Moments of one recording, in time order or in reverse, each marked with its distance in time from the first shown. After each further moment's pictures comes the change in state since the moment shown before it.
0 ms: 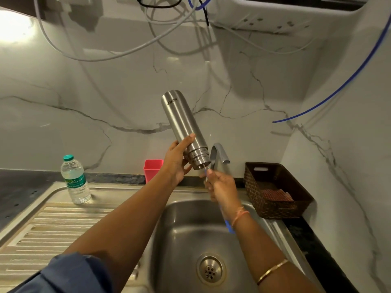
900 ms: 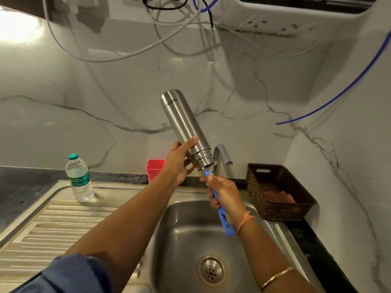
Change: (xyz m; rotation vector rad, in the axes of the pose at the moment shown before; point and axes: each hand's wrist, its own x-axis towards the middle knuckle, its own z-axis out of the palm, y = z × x) left_hand -0.001 0.000 -0.006 0.009 -0.018 0.015; right_hand -0.009 0.003 -0.004 0.058 -0.129 0.078
